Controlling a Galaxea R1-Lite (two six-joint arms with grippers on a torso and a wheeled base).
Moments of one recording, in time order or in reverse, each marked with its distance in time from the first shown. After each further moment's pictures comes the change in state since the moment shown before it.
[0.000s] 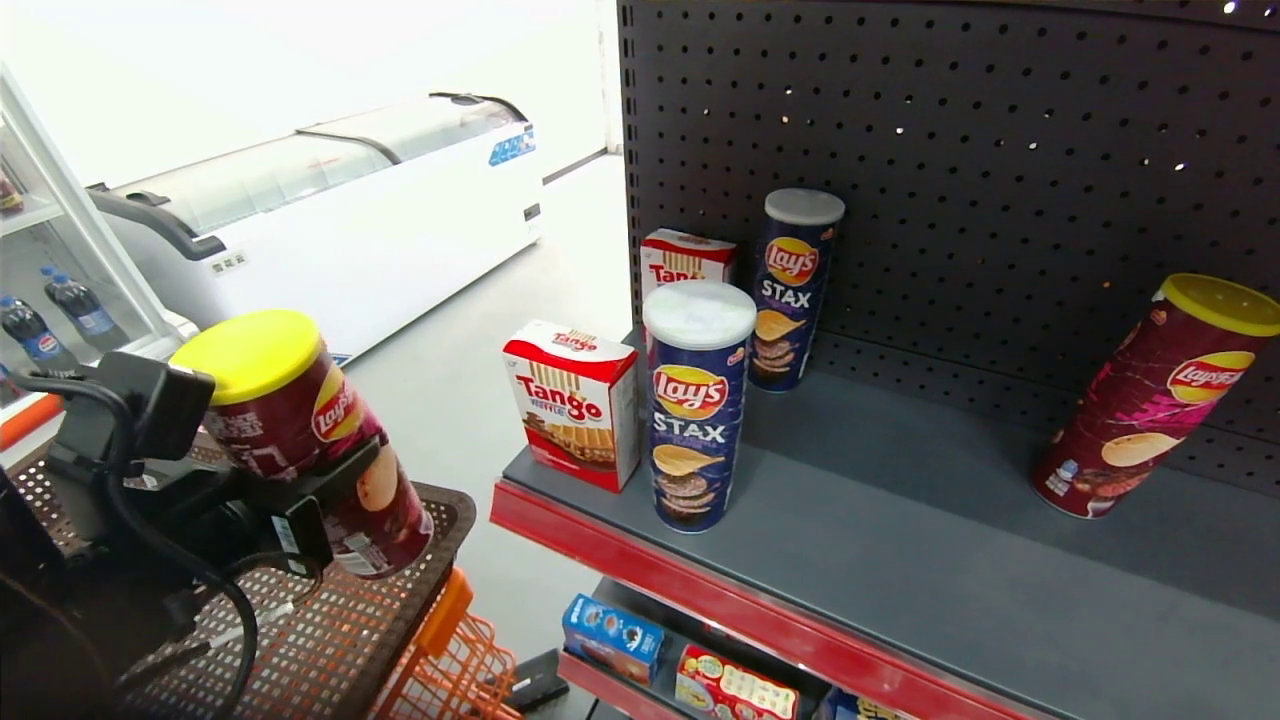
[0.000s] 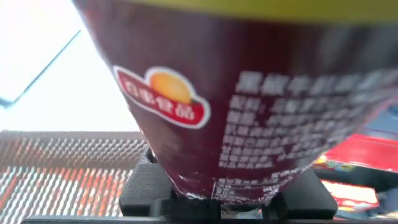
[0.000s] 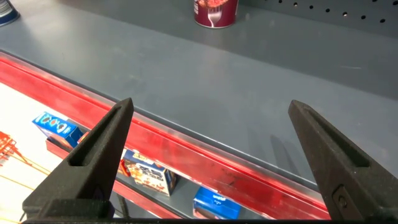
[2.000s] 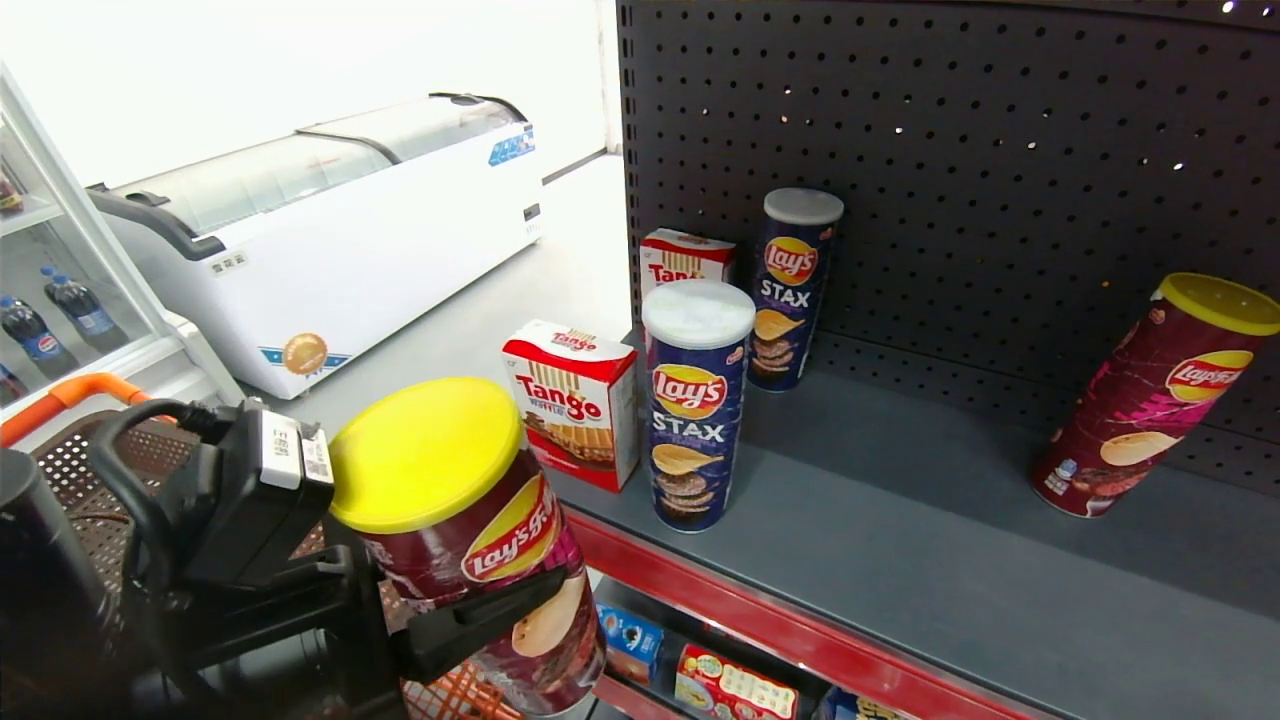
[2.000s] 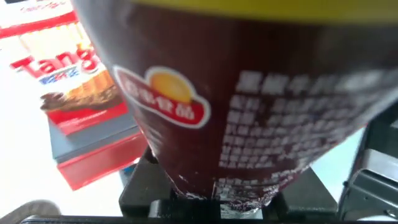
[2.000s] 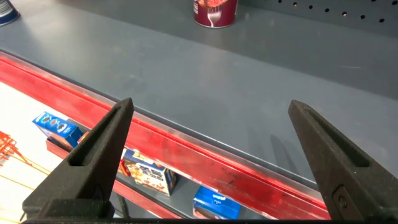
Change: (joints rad) left arm -0.361 -0.039 -0.087 0.167 -0.368 0.054; right arm 0.000 0.000 0.000 0.000 0.000 0.000
